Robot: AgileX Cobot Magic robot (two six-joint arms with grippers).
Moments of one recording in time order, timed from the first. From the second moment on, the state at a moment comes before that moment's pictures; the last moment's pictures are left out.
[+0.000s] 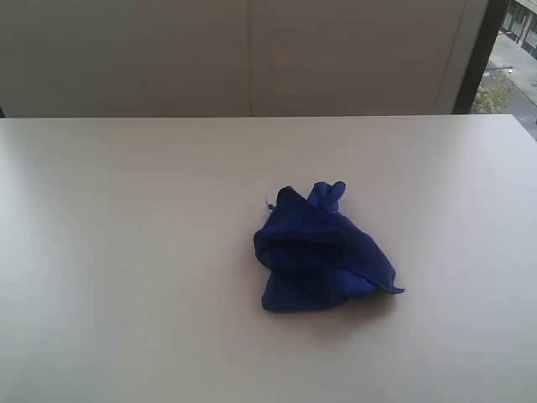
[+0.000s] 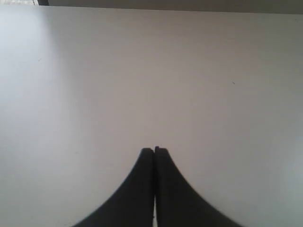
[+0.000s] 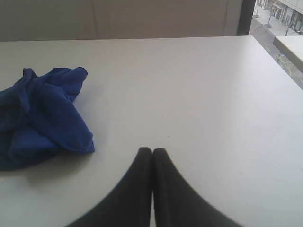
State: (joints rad) left arm -0.01 0.00 0.03 -0.06 0.37 0.00; right arm -0.12 0.00 0.00 0.13 0.35 -0.08
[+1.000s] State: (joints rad) left arm -0.01 0.00 0.03 -0.06 0.24 0.00; right arm -0.12 0.00 0.00 0.13 0.23 -0.11
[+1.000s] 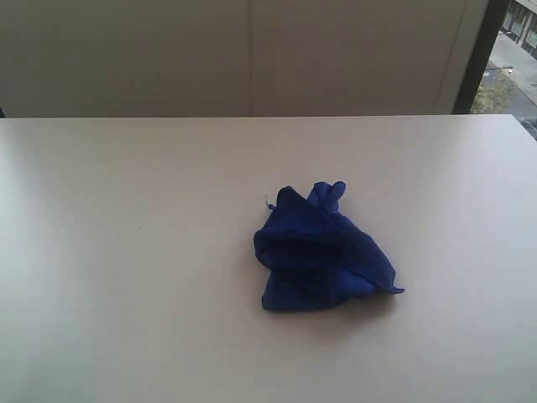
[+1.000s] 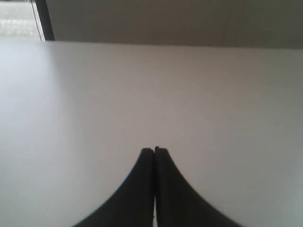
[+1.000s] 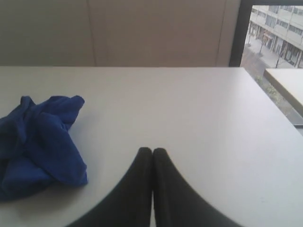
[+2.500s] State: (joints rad) left arm -0.01 0.79 -0.38 0.97 -0.54 -0.88; right arm -0.12 0.00 0.00 0.17 -0.09 0.05
